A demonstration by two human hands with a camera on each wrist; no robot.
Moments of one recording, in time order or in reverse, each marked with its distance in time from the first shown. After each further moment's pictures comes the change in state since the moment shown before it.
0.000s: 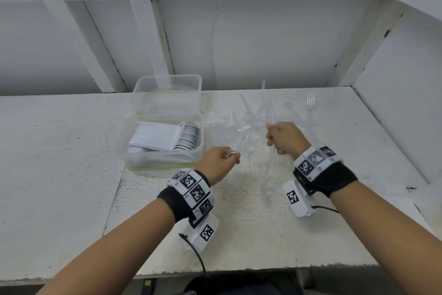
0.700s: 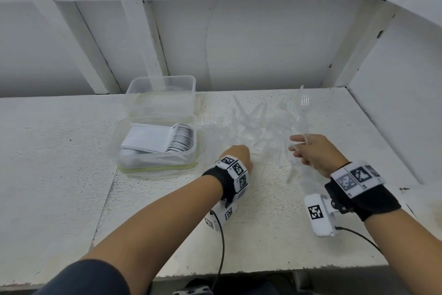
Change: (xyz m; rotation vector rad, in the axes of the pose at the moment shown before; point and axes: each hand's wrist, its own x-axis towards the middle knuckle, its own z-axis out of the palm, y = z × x) left_hand 0.057 0.030 0.052 0.600 -0.224 -0.193; right_hand -0.018 0.043 -0.050 0.197 0.045 0.163
